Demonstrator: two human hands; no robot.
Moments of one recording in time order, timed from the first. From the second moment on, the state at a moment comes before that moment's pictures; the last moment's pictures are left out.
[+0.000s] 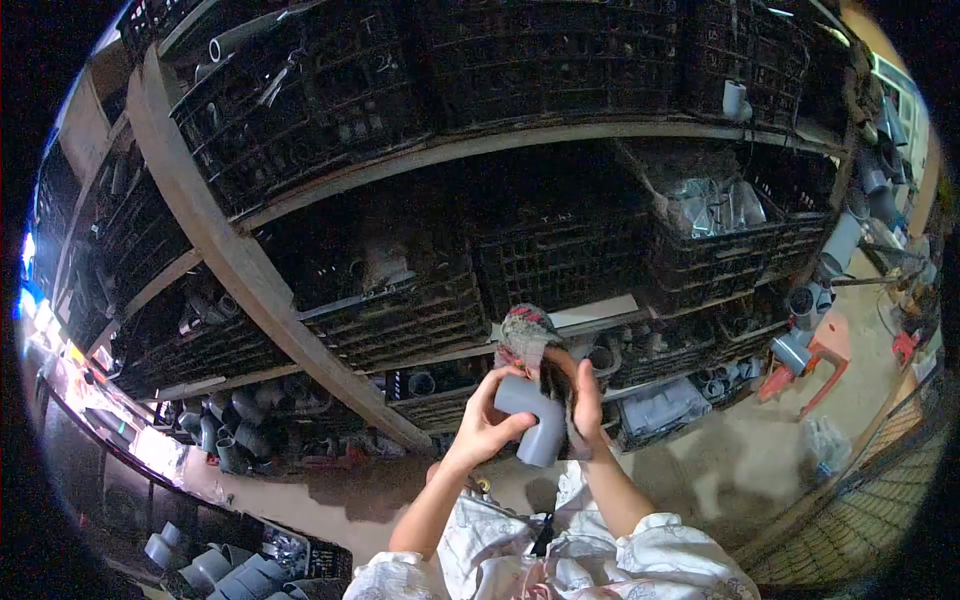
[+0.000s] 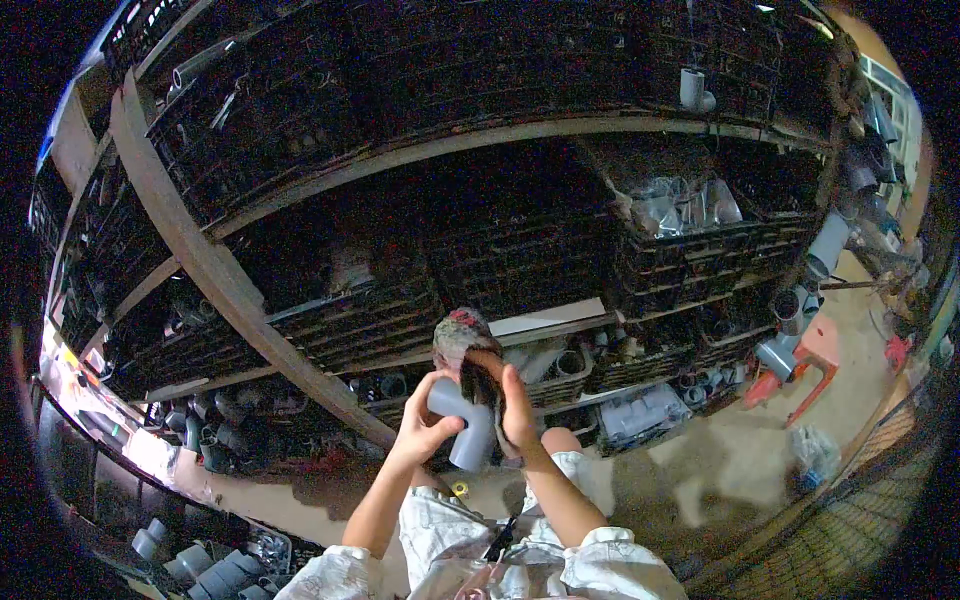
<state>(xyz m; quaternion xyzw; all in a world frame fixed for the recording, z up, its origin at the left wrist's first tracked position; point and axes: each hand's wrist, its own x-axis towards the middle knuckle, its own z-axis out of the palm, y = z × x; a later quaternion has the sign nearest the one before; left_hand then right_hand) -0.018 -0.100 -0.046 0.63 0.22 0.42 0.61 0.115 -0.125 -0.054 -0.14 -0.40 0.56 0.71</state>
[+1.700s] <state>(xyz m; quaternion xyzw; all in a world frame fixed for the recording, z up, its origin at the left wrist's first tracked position) -0.009 -0.097 -0.049 0.64 0.22 0.56 0.48 0.105 -0.113 -0.037 -0.19 -0.48 0.38 0.77</state>
